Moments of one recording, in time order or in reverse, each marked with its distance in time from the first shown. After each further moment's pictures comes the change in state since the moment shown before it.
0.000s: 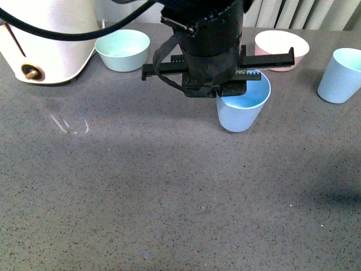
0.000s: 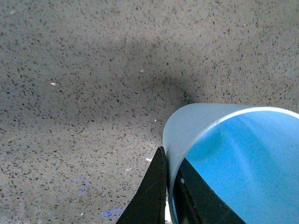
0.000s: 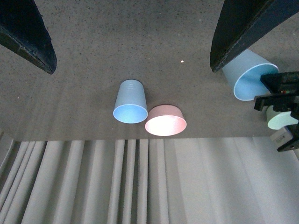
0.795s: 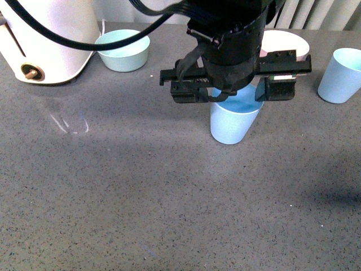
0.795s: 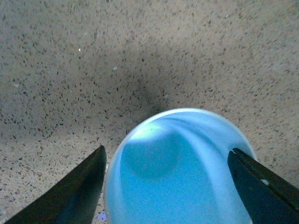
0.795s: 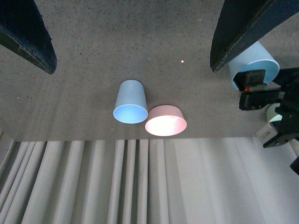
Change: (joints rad) left arm -0.035 0.043 0.051 0.006 0.008 -0.007; right arm 0.000 0.000 0.000 0.000 0.000 0.000
